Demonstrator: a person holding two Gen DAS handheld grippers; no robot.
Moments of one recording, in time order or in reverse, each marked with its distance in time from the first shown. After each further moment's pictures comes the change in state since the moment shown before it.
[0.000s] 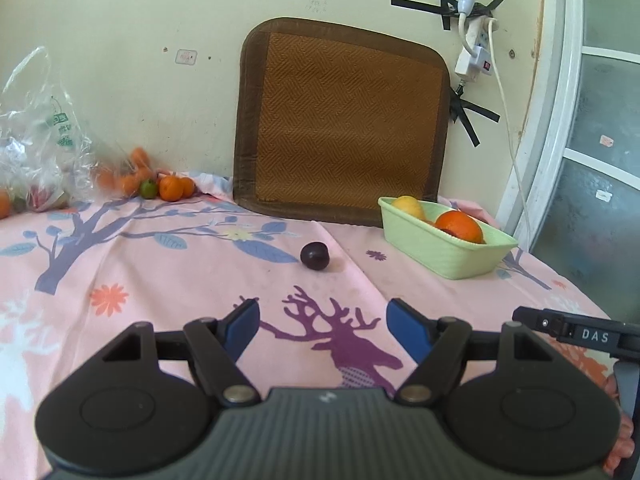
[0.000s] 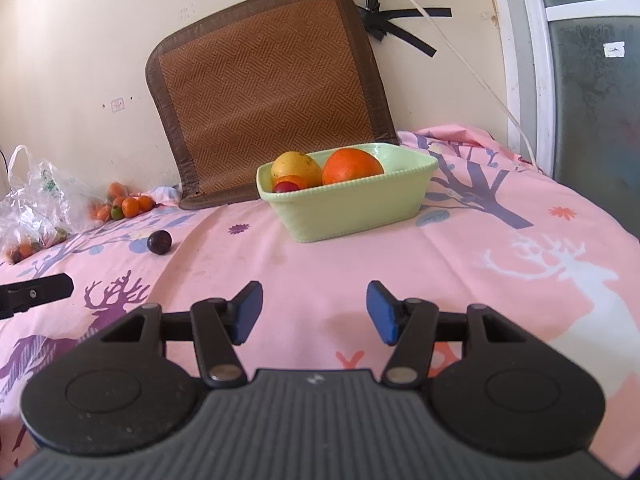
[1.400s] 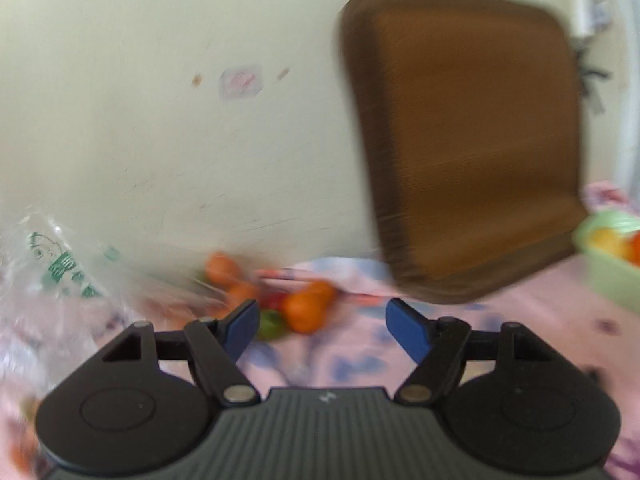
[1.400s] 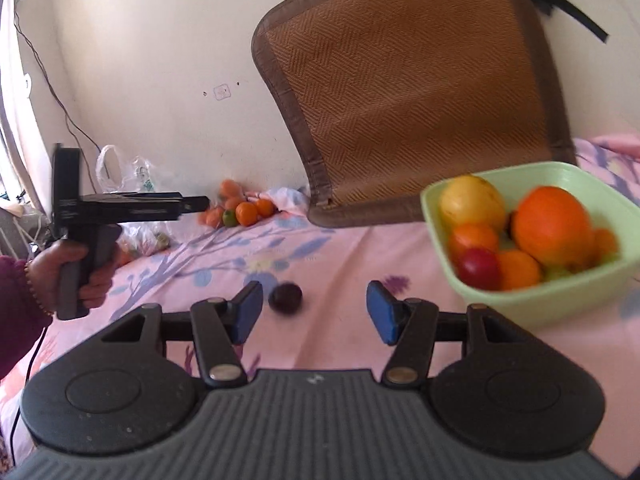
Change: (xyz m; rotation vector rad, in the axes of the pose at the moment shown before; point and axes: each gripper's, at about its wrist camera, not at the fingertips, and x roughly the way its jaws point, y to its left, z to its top) left arm 0.154 0.142 0.145 0.264 0.096 0.217; right arm 0.097 0.061 0.066 -0.032 0.118 0.406
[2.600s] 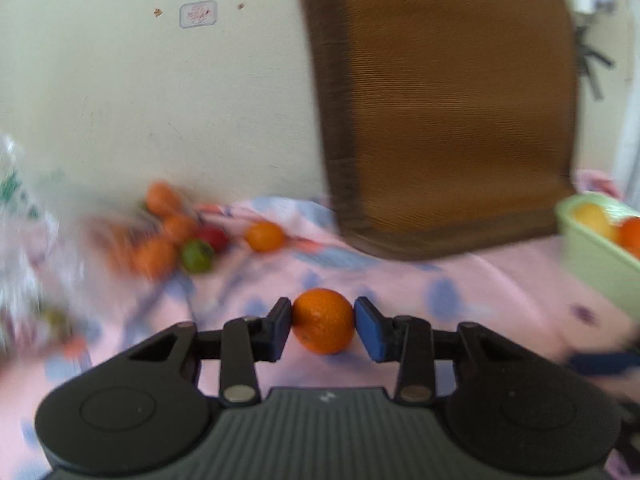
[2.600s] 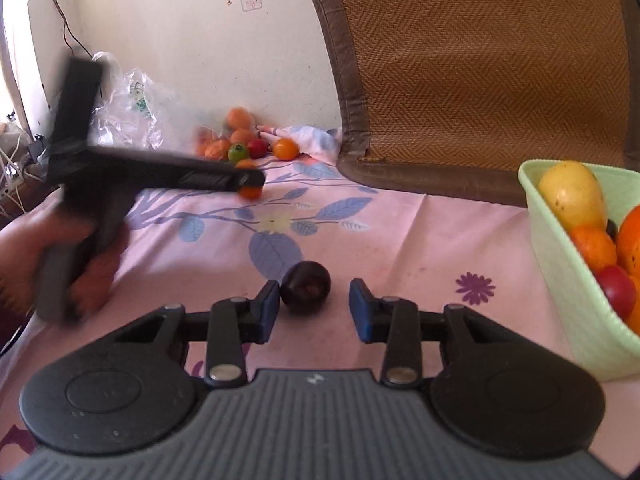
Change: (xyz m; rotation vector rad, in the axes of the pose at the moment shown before) left arm -0.012 -0.065 -0.039 -0.099 0.063 -0.061; right arm 0.076 0.036 -0.002 -0.166 0.163 -0.035
